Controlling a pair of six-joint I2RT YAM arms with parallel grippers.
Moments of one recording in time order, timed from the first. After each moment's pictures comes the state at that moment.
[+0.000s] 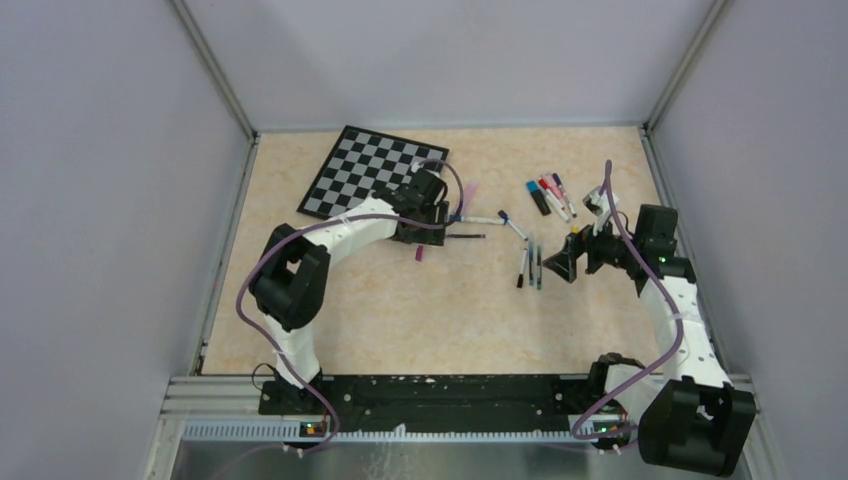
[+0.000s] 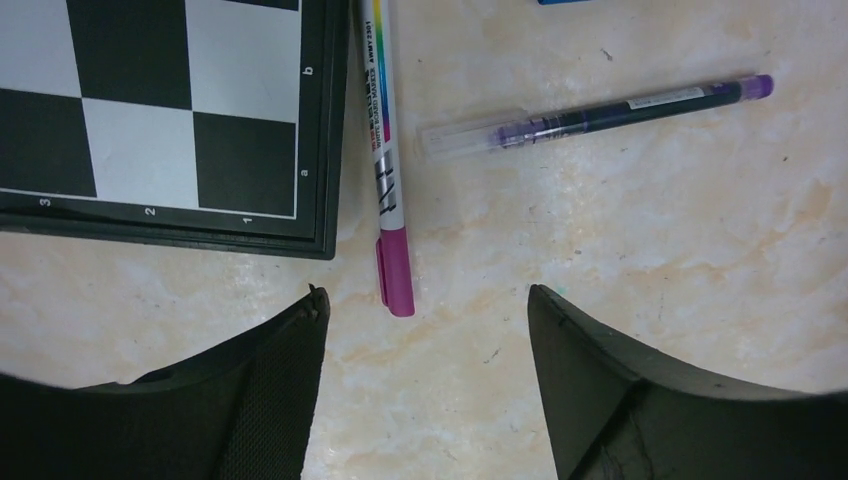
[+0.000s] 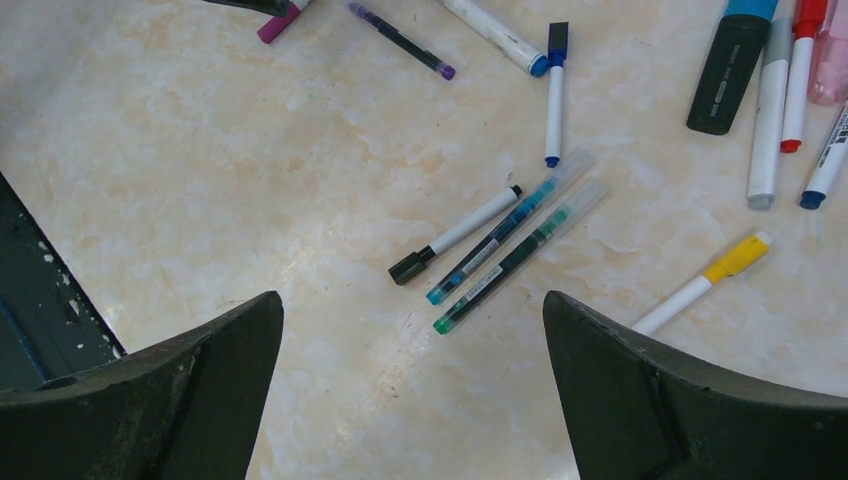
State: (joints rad) left arm -0.63 1.84 1.36 -0.55 -0.14 -0.45; right arm -0.16 0.99 0.71 -0.50 -0.88 -0.38
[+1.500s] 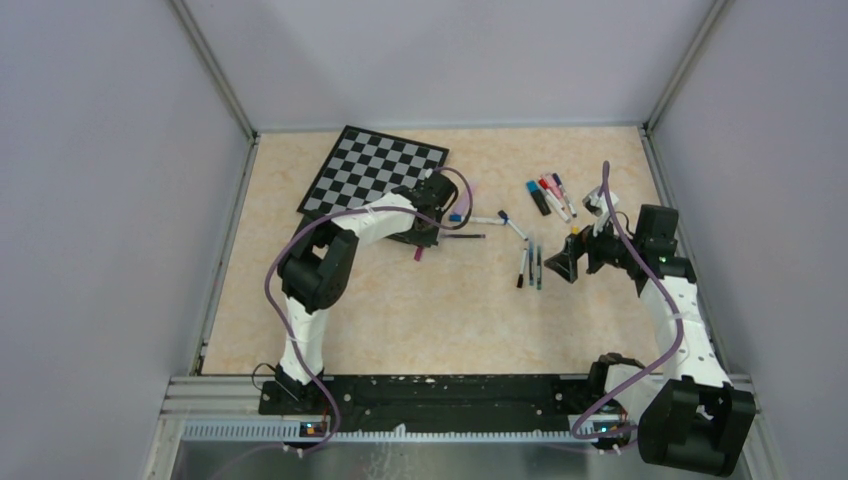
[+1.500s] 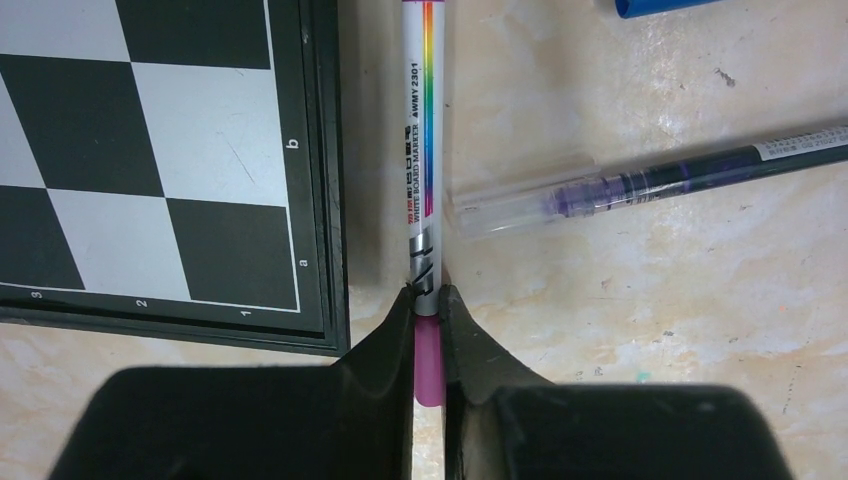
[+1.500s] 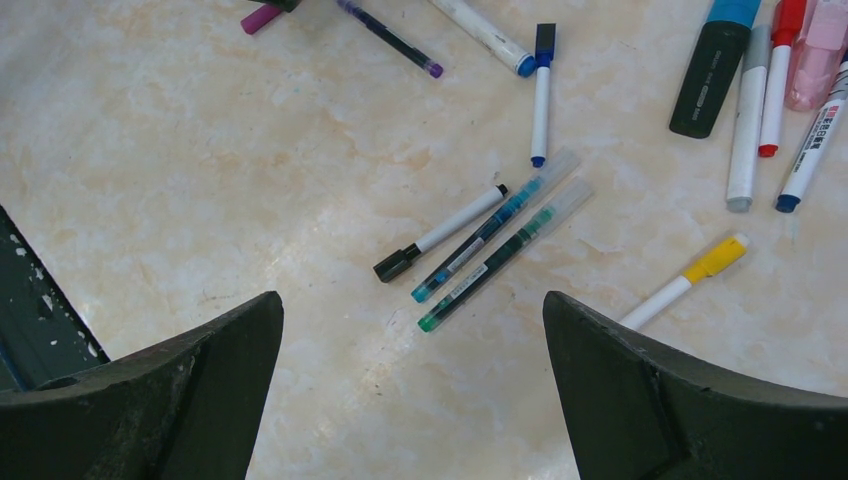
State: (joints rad) left arm -0.64 2.06 1.50 -0.61 -0.22 -0.33; right arm -0.17 0.99 0.71 -0.49 -0.87 -0.43
